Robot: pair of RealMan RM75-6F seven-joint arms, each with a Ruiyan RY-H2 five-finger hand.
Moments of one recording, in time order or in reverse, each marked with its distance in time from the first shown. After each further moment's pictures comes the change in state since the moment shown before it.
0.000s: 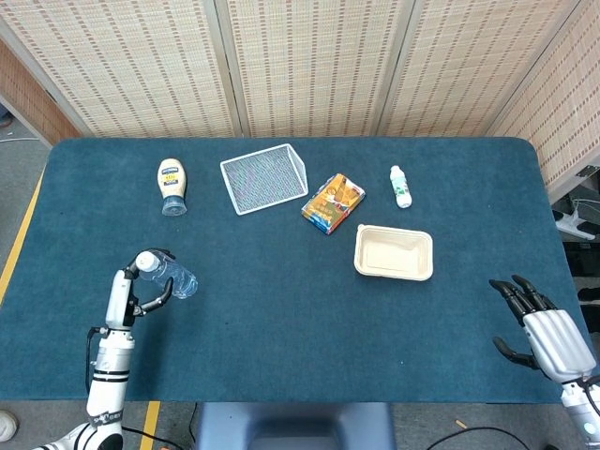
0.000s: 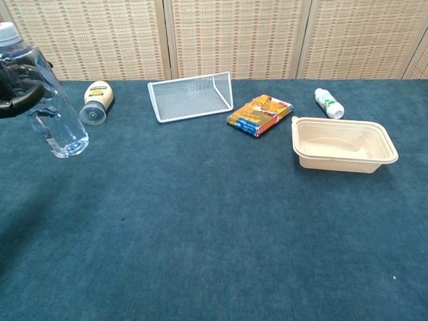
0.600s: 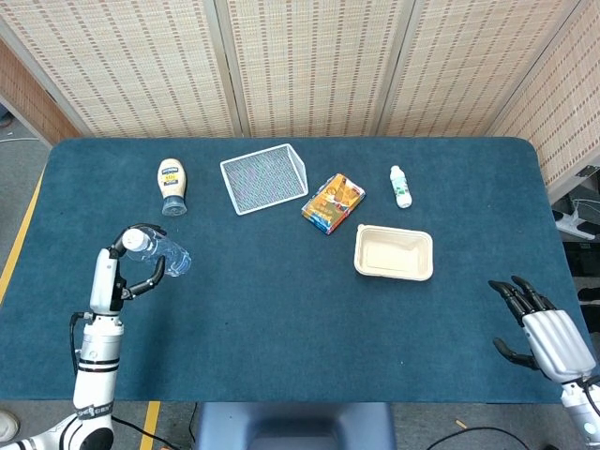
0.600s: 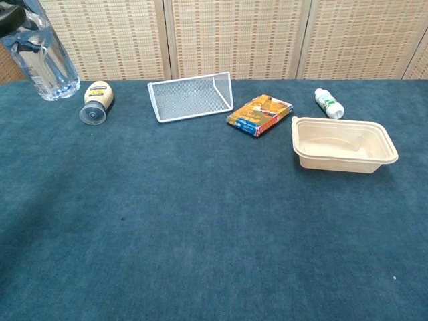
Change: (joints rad) left arm -0.026 0.169 -0.109 -0.305 -0.014 -0.003 0.259; right arm 0.003 0.004 -0.003 -0.002 0.000 -0.010 -0.001
